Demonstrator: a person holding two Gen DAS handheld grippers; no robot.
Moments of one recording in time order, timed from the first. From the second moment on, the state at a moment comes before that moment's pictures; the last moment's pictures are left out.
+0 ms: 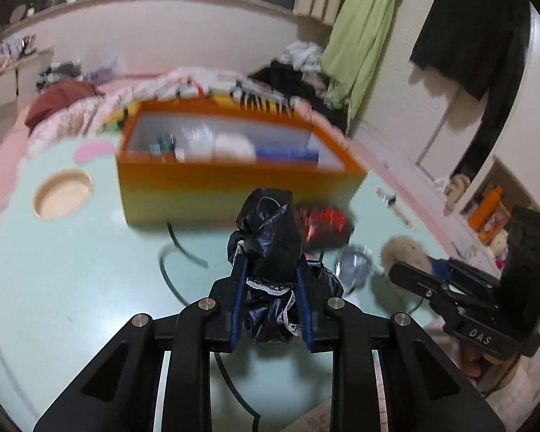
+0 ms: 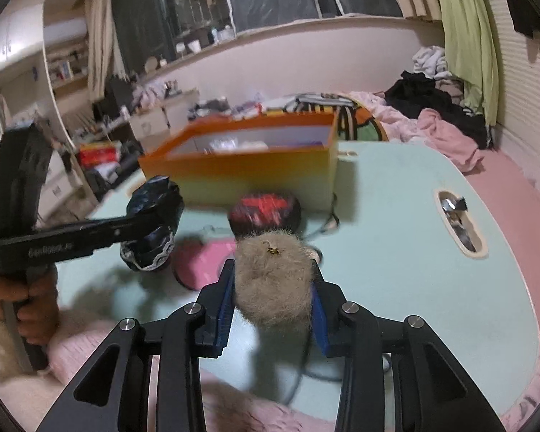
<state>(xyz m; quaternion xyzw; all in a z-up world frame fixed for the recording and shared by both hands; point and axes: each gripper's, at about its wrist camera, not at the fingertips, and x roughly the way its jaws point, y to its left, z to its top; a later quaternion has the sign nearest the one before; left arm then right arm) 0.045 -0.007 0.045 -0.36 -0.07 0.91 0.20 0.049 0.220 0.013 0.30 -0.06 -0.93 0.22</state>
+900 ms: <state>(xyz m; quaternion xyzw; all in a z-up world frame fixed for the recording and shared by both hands) -0.024 -0.016 0.088 -0.30 -0.07 0.94 0.13 -0.036 0.182 0.065 0.28 -0.01 -0.95 0.13</state>
